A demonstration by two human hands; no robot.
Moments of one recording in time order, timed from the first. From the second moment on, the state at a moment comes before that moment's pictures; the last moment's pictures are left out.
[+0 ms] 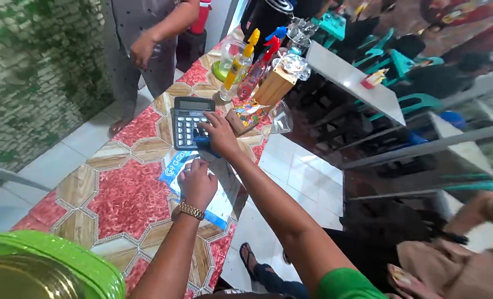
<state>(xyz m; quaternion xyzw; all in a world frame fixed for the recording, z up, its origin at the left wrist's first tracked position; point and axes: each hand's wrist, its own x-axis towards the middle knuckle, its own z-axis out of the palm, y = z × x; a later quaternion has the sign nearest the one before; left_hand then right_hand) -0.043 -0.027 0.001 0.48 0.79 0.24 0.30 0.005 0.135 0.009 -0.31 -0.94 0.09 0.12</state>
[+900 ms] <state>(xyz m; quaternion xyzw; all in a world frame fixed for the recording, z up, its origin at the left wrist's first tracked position) -0.041 -0.028 -0.002 0.47 0.80 0.25 0.28 -0.015 0.122 -0.004 -0.35 -0.92 0.09 0.13</state>
